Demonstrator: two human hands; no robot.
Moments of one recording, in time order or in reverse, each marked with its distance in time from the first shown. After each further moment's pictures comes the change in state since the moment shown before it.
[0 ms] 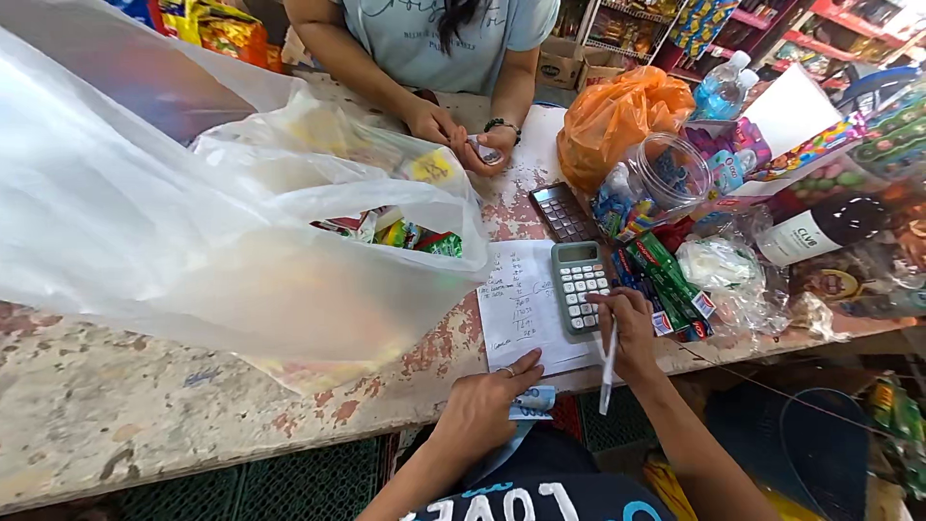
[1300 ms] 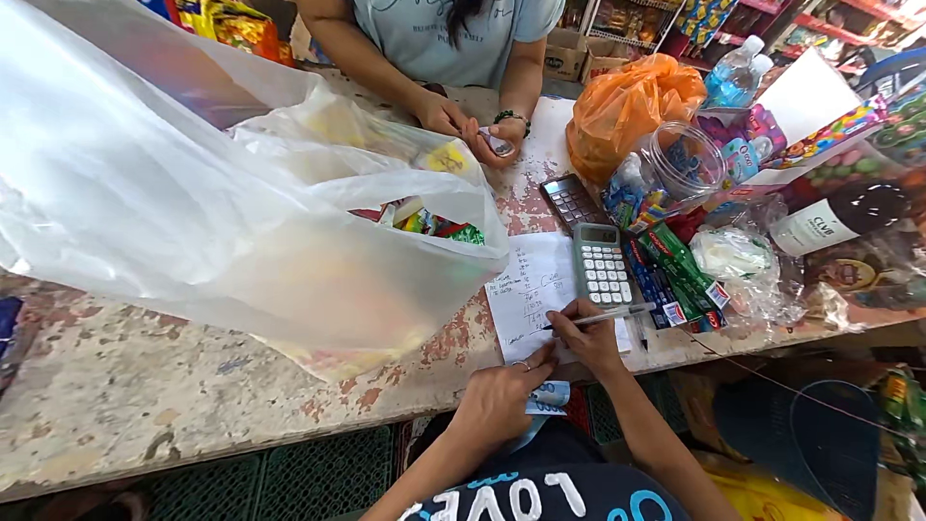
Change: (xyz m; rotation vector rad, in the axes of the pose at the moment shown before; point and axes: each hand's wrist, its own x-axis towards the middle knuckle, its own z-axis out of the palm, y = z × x) left_hand -0.004 0.001 -0.003 0.011 0.000 0.033; right_hand -0.006 -0.073 0.045 0.816 -0.057 0.240
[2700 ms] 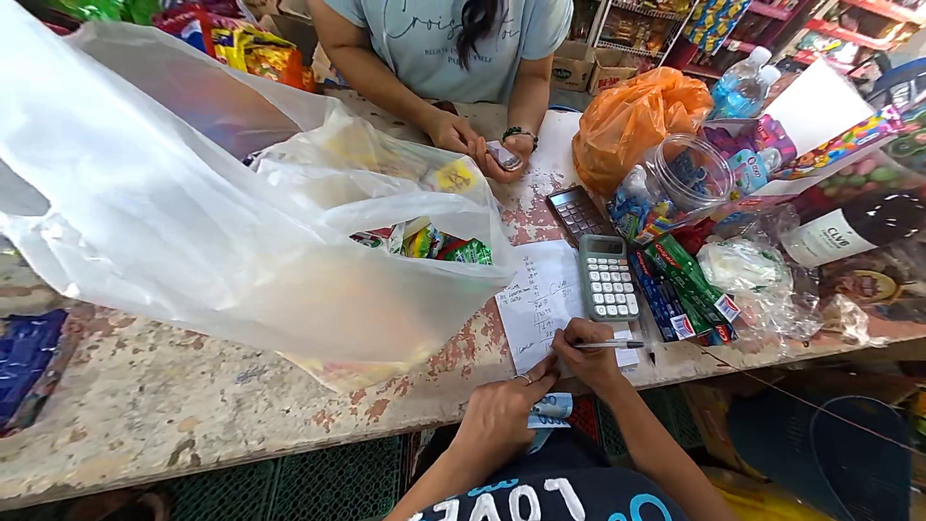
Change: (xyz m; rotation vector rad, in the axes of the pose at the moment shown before) left_hand -0.006 -0.001 0.005 0.036 0.038 -0.060; right_hand -0.002 0.031 0.004 -0.184 -0.008 -0.231
